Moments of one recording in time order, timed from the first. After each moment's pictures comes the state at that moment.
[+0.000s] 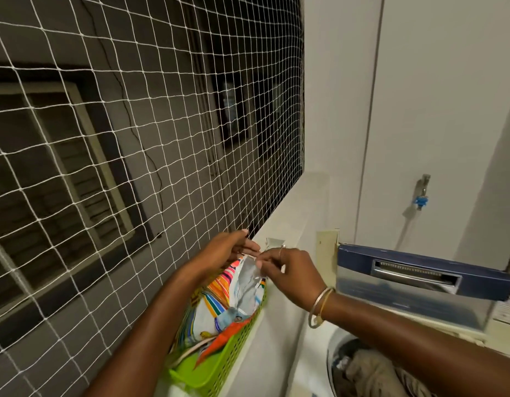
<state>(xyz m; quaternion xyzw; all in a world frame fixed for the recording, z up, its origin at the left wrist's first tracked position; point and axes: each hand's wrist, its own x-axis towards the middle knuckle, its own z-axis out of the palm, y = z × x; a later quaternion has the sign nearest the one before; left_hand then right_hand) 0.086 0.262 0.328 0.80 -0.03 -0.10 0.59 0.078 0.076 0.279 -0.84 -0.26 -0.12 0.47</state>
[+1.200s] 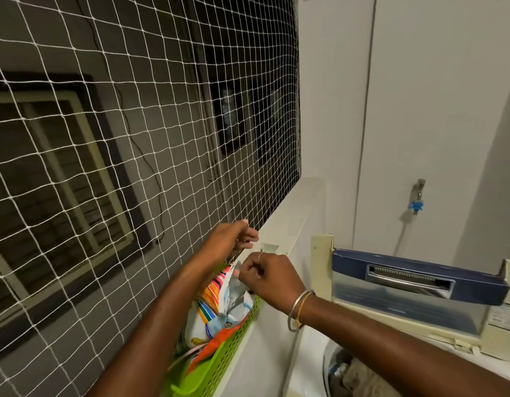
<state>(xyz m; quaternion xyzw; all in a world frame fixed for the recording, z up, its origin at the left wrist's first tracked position) 0.093 0.231 0.347 0.81 0.00 0.02 0.58 0.086 0.094 0.276 -0.86 -0.25 -0.13 0.42</state>
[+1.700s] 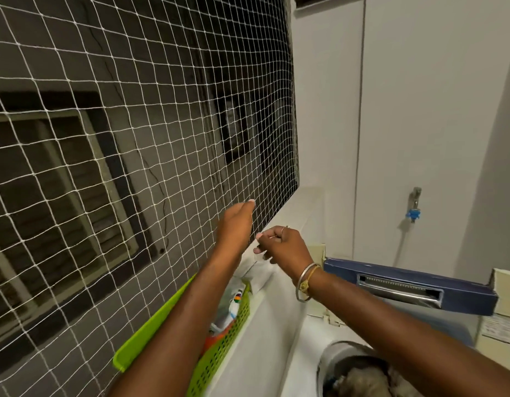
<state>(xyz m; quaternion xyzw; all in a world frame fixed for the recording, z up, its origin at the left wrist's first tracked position) 0.118 0.159 0.378 0.78 0.05 0.21 0.59 0.124 0.043 0.323 -0.73 -0.13 -0.03 0.67</state>
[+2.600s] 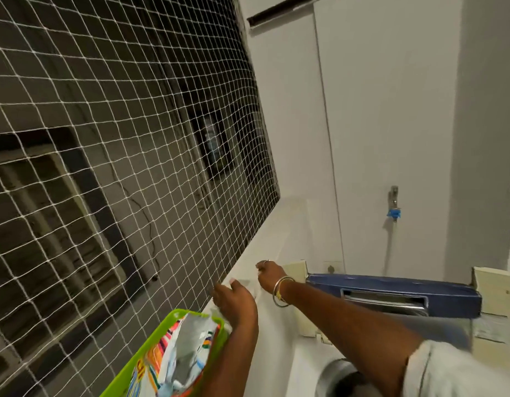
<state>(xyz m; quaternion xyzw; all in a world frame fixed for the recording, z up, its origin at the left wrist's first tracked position) 0.187 0.110 0.234 0.74 0.30 0.26 0.54 0.257 0.026 0.233 -0.86 -0.04 0.05 0.50</state>
